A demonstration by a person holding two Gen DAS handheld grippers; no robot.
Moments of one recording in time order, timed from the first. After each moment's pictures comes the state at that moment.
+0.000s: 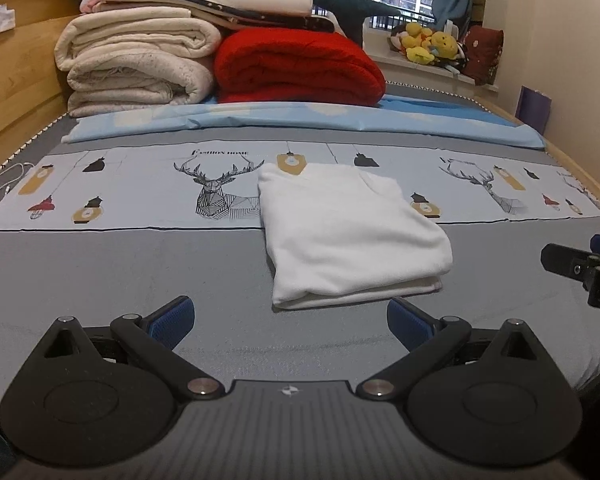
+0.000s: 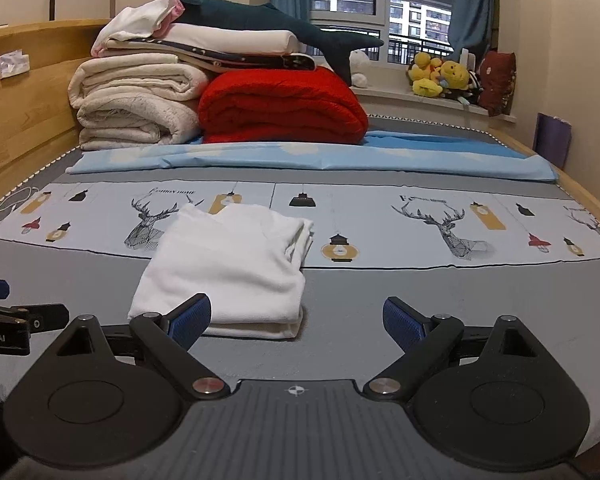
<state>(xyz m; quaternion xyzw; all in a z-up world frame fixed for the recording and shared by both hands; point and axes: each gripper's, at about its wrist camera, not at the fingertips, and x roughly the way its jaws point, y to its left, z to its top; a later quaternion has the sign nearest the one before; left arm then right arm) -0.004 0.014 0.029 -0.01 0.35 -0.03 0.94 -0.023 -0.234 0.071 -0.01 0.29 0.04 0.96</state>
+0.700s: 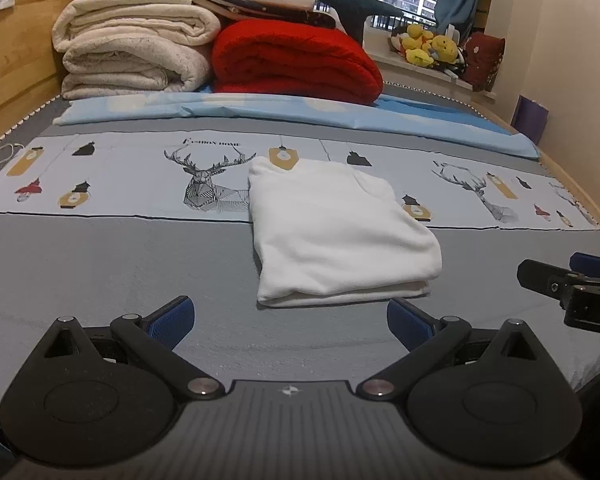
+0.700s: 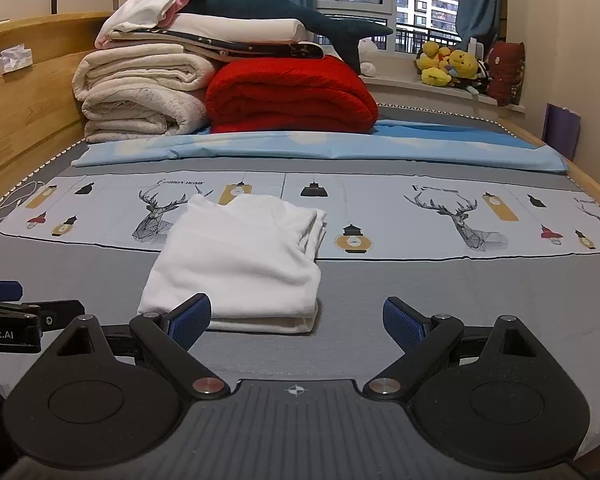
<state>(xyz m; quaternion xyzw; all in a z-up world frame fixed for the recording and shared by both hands) 0.003 0.013 0.027 -0.04 0.36 -0.04 0.93 -0.015 -0.225 0.067 -0.01 0.31 0.05 0.95</state>
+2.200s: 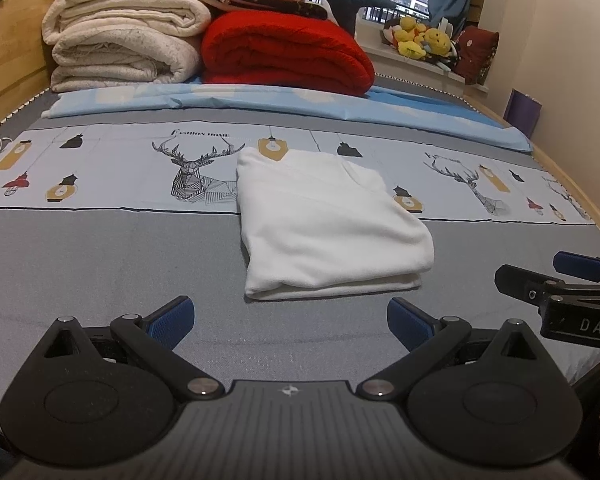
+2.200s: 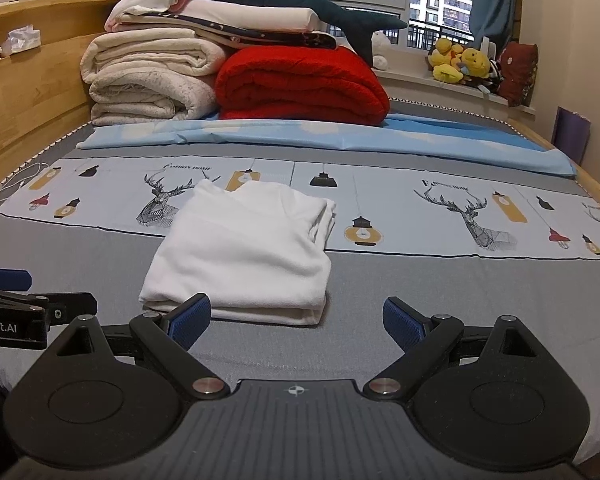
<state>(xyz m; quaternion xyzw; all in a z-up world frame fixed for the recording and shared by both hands) 0.008 0.009 0.020 -0.05 0.37 -0.05 0.93 -0.010 -0.218 0.059 -0.03 0.32 0.06 0.94</state>
